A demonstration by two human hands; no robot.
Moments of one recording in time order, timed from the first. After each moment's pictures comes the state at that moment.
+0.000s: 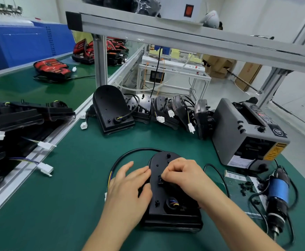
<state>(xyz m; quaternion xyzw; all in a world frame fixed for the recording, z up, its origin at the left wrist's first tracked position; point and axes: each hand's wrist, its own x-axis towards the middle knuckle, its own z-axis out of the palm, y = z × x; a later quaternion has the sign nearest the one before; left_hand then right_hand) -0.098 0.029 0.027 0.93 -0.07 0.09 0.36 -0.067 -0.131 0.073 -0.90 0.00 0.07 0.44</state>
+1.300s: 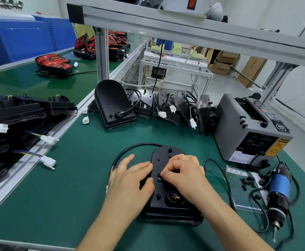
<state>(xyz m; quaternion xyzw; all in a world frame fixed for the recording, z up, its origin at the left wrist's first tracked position) -0.096 0.031 0.024 0.93 -0.07 0.10 0.36 -0.073 -0.128 0.056 -0.94 -0.02 0.00 0.34</state>
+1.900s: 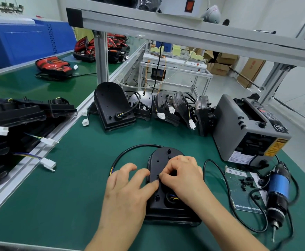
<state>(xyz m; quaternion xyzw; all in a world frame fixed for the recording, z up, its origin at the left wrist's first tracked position) -0.115 0.030 0.015 0.91 -0.19 0.32 0.17 -0.072 -0.124 0.052 -0.96 -0.03 -0.02 0.28</state>
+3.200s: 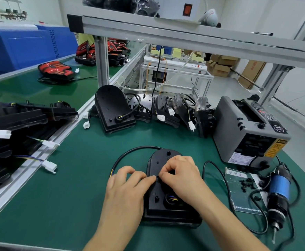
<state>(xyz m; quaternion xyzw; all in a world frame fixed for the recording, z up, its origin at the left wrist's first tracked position) -0.111 0.031 0.013 0.92 -0.15 0.31 0.21 -0.070 -0.125 0.061 -0.95 -0.06 0.01 0.30</state>
